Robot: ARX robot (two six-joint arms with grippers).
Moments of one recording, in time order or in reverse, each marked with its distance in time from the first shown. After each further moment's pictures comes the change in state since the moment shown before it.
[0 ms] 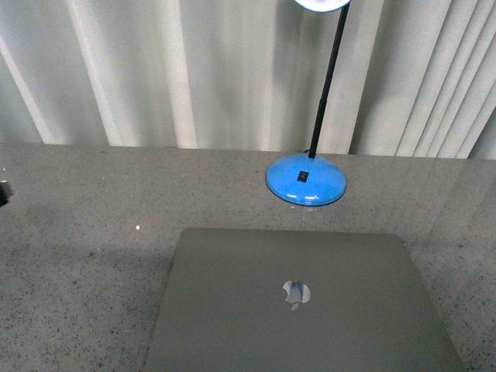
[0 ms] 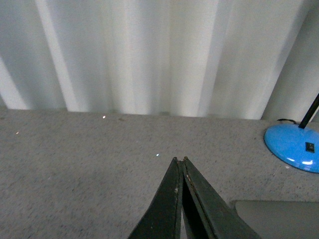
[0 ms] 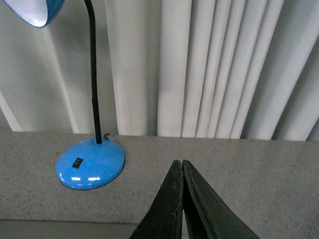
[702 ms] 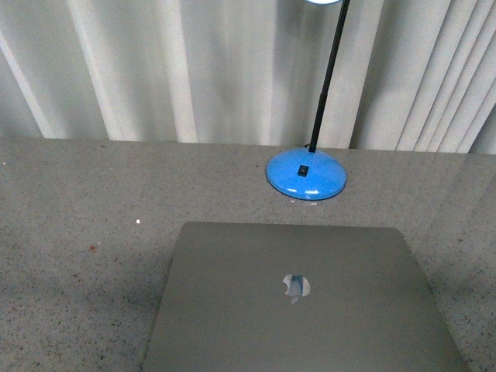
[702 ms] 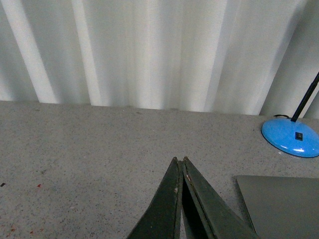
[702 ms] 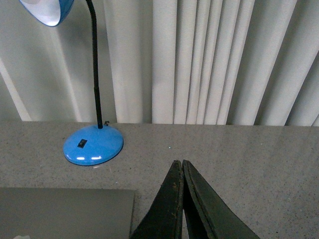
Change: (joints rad) left arm 0.145 -0.679 -0.182 -0.489 0.136 0.008; right arm -0.059 -0.577 -0.216 -0.356 -0.058 0.005
